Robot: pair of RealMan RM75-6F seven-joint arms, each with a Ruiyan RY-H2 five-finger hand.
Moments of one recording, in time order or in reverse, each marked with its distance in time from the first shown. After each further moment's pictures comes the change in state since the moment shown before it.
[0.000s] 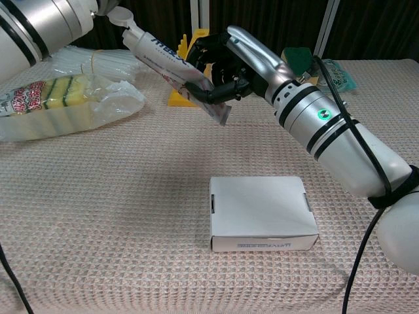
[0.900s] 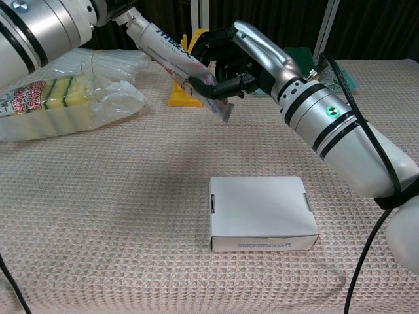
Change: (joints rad) left arm 0.002 0.002 0.011 0.004 -0.046 -0.025 0.057; right arm -0.016 0.024 0.000 -0.051 0.010 0.007 0.015
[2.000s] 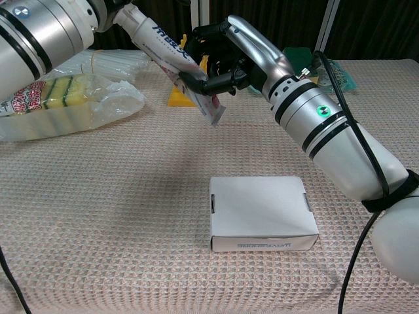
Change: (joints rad) left arm 0.015 -0.042 -0.009 0.024 0.003 0.025 -0.109; right arm 0.009 -0.037 0.021 0.002 0.002 0.021 0.009
